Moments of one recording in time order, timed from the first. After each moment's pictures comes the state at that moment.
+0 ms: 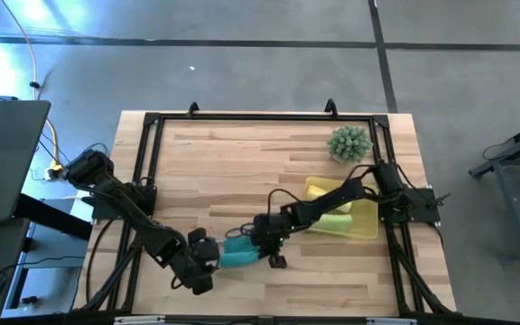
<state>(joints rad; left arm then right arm) -0.64 1.61 0.90 -0.39 -0.31 -0.99 0.25 2.11 1.26 -0.05 -0.35 0.15</state>
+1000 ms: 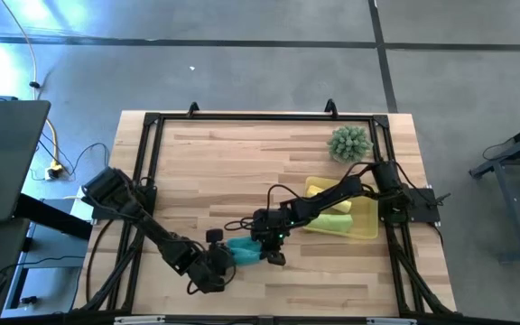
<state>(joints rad) -0.61 1.86 0.91 -0.17 -0.52 -0.64 0.20 2.12 1.25 -0.04 -0.48 0.32</state>
